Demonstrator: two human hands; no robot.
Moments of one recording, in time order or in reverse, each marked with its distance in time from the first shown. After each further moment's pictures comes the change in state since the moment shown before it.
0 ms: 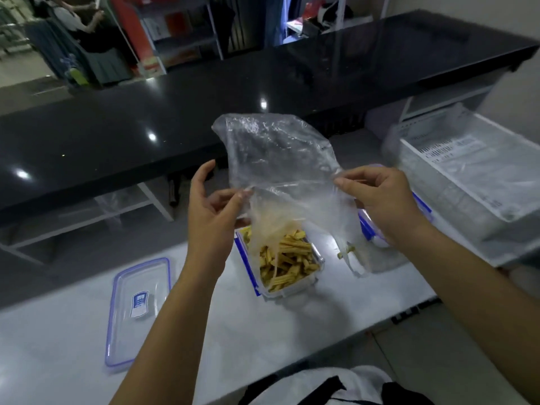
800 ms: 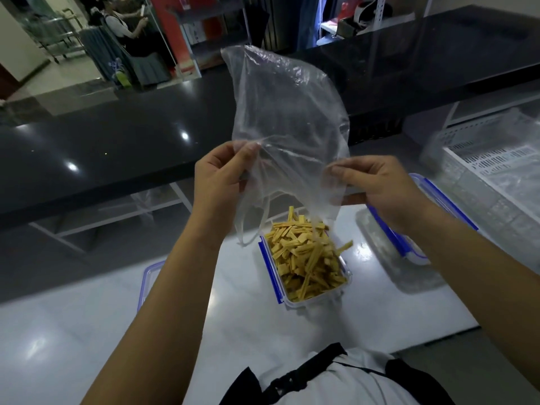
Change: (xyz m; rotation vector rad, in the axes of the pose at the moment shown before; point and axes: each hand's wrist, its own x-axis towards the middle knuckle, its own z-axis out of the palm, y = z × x) left_hand 0.054 0.041 -0.008 -0.022 -0.021 0.022; right_hand 0.038 -0.014 0.036 0.147 -0.361 0.030
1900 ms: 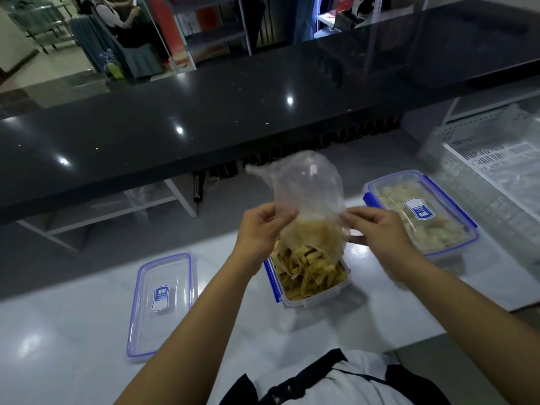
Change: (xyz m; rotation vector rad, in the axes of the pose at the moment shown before) left_hand -0.033 -0.093 0.016 0.188 -0.150 -0.261; right_hand -0.027 0.099 -0.012 0.059 0.169 0.157
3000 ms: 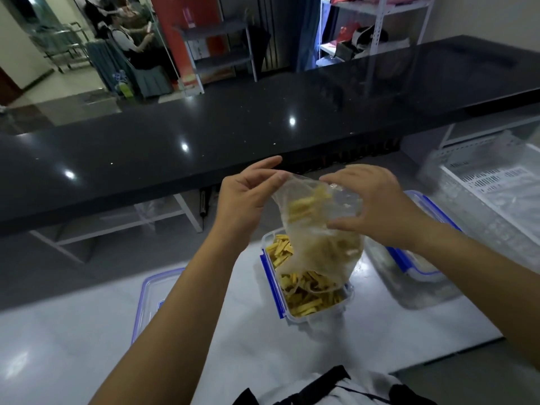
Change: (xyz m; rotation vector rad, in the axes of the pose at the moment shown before) left_hand 0.001 0.093 -0.025 0.047 0.069 0.316; right_hand 0.004 -0.111 0.020 -1.163 -0.170 -0.612
